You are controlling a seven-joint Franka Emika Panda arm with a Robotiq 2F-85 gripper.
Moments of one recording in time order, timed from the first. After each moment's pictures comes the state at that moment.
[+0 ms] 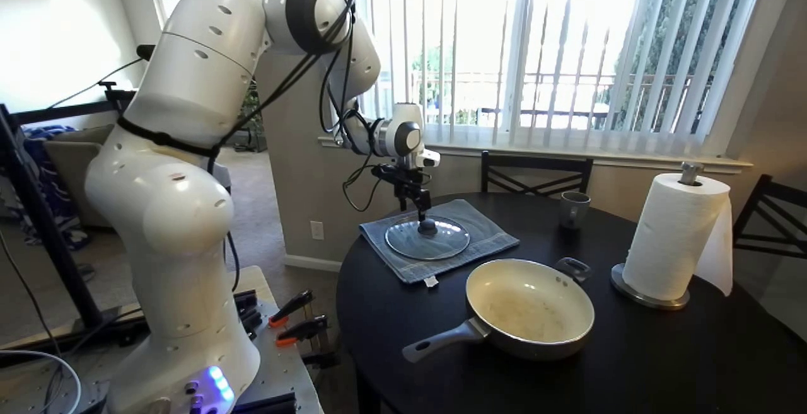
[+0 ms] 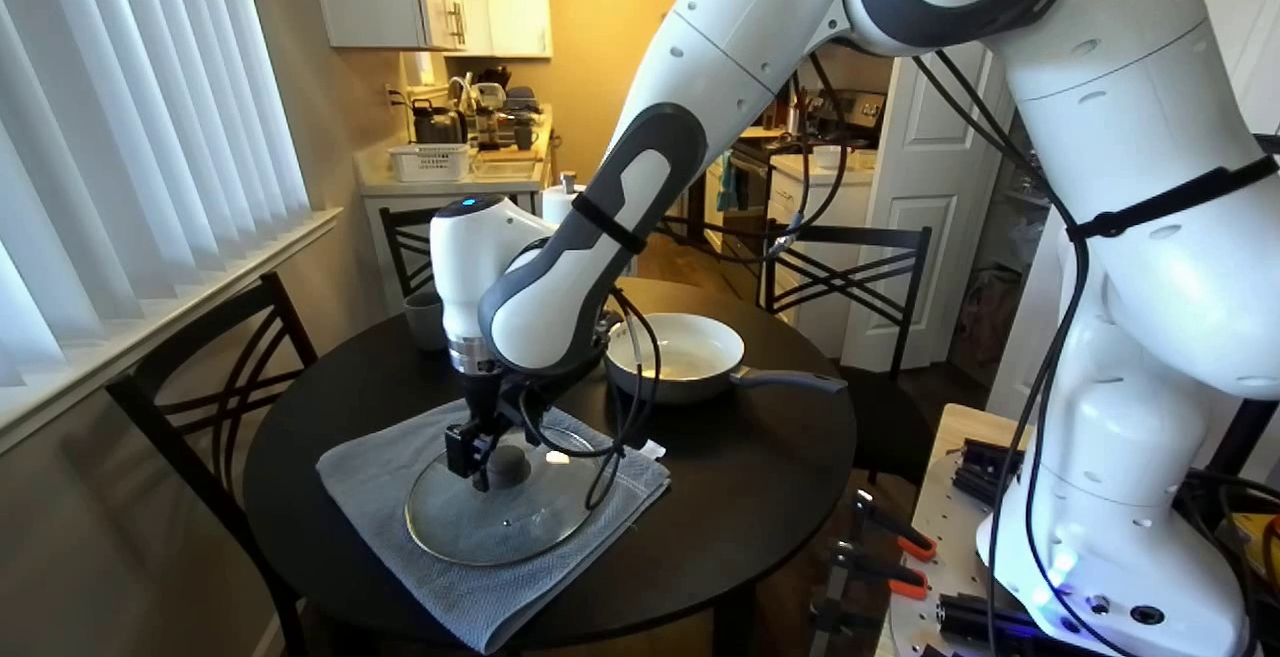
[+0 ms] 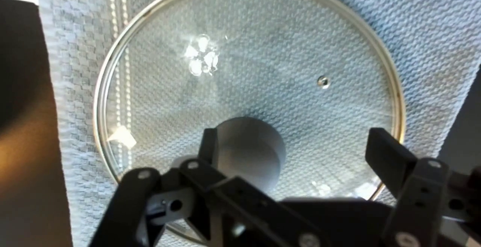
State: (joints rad) arm 0.34 0.57 0.06 -1.93 -0.16 2.52 0.47
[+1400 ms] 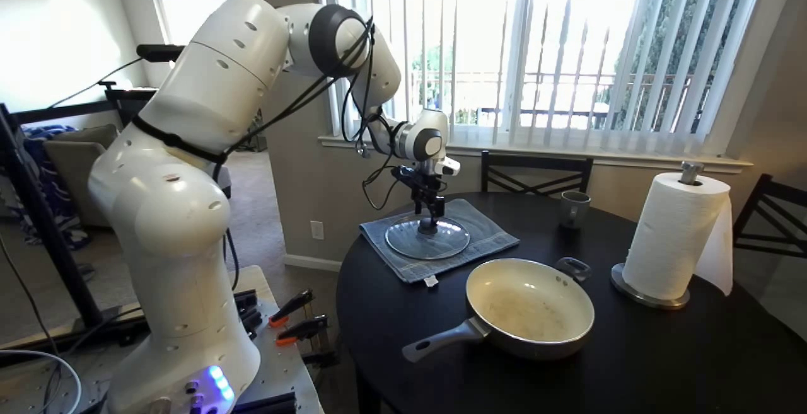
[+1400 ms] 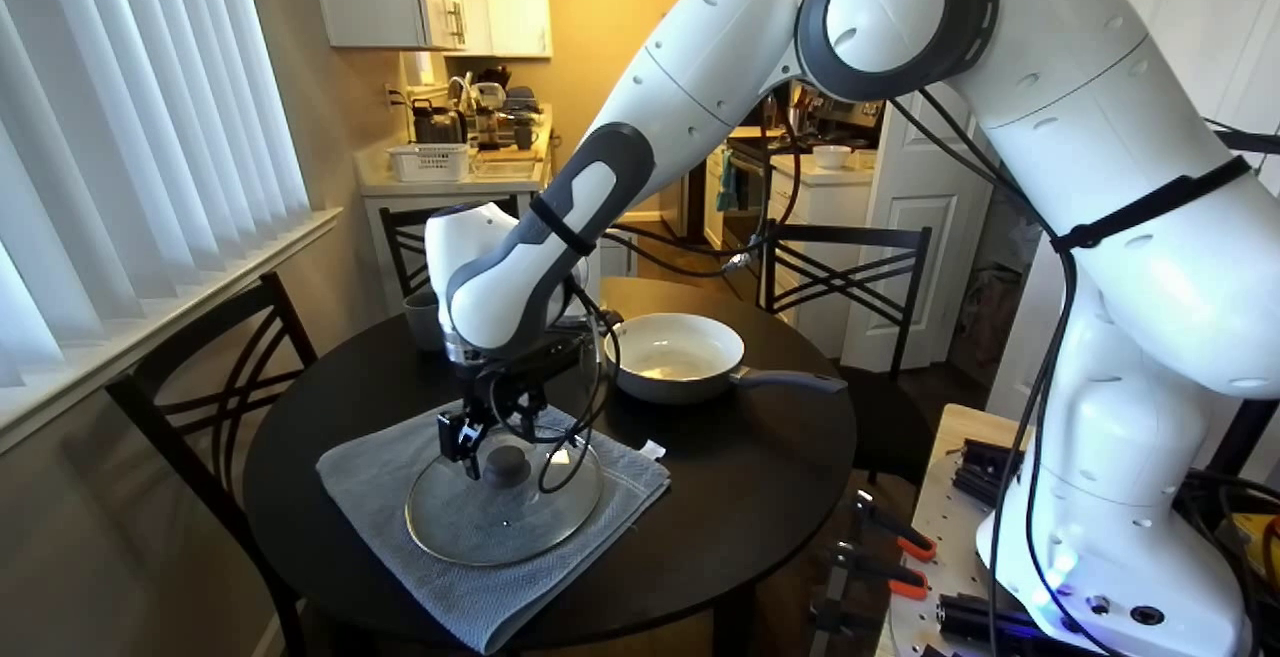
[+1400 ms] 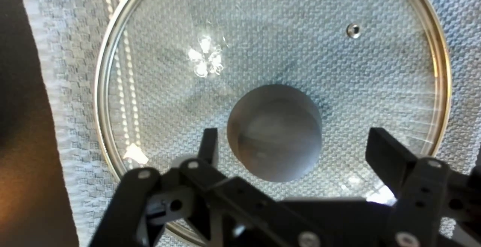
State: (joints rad) arm 0.29 0.71 0.06 -1.73 -0.03 2.40 0.44
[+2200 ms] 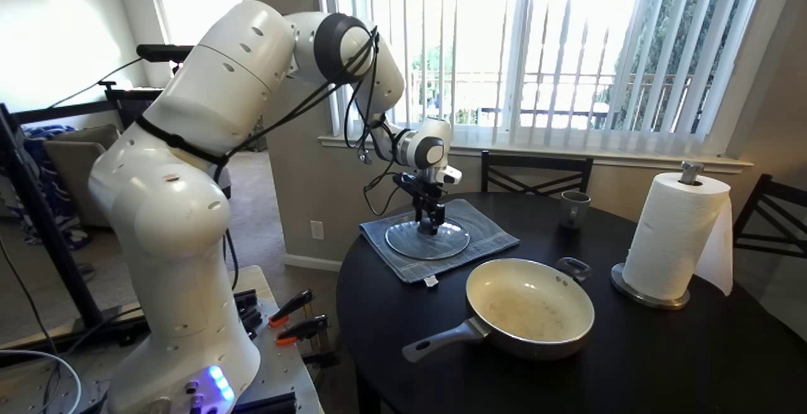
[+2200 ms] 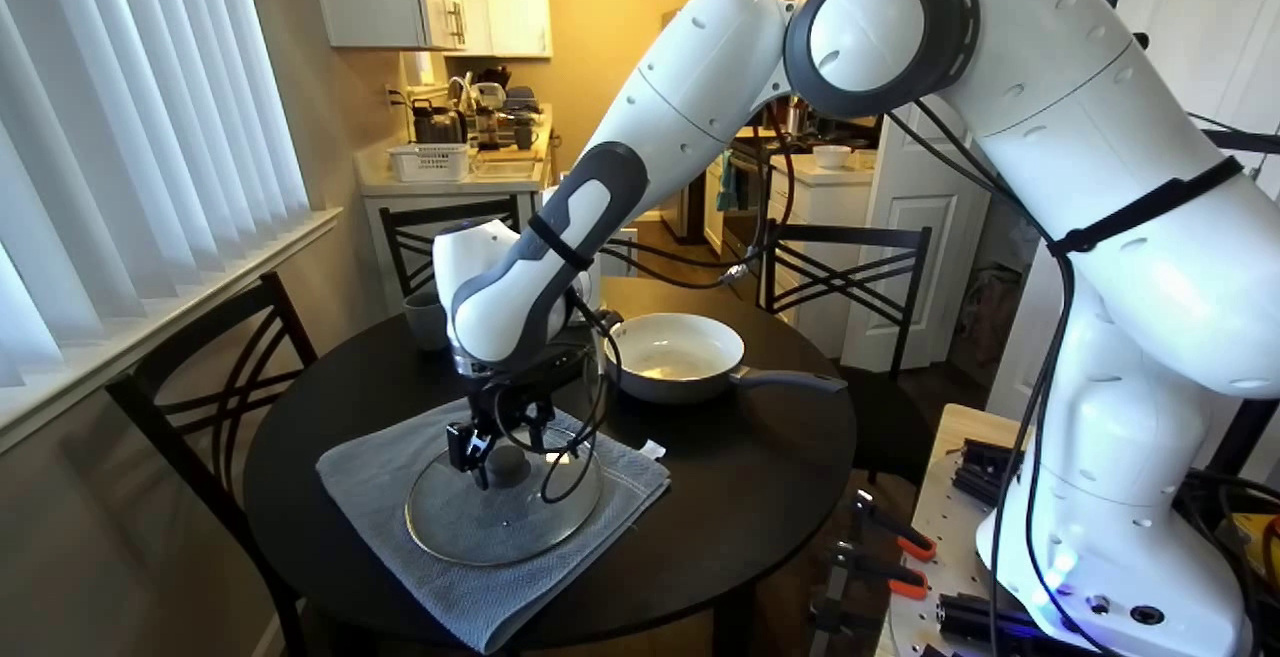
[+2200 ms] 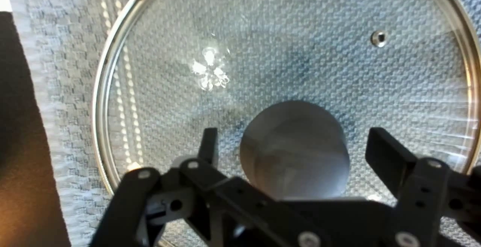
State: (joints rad) arm 0.28 0.75 0.05 -1.72 0.00 2.40 0.44
